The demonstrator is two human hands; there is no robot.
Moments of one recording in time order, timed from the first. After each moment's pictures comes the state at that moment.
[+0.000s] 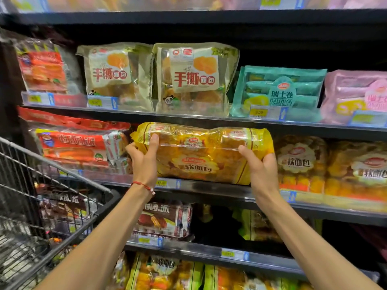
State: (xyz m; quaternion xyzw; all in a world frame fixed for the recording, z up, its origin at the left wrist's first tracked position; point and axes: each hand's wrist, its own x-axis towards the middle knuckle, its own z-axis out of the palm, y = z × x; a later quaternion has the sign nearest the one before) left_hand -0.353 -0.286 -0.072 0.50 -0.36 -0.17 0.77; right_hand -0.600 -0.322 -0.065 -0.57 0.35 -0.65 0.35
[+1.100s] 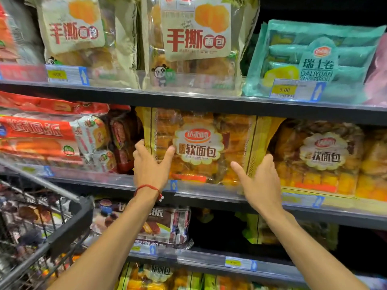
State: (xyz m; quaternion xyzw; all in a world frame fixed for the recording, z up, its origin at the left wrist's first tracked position) left_hand -0.334 -0.377 -0.134 0.67 -0.43 -0.01 0.60; right_hand -0.582 -0.413 -0.135 -0.66 0.58 -0.47 0.09
